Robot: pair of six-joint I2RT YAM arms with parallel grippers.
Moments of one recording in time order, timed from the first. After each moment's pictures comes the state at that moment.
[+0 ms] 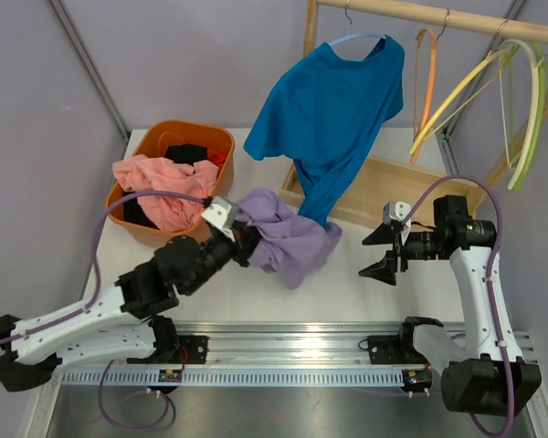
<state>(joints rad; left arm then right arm) -1.16 0.79 0.77 -0.05 -0.38 -0.25 -0.09 1.00 1.01 -1.33 -1.20 -1.25</state>
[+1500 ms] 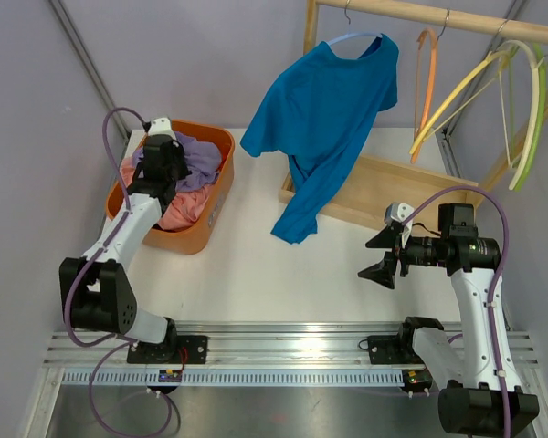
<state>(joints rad) -0.11 1.44 1.15 -0.14 -0.24 -0.22 -0.09 0.86 0.94 -1.18 -1.16 -0.95</state>
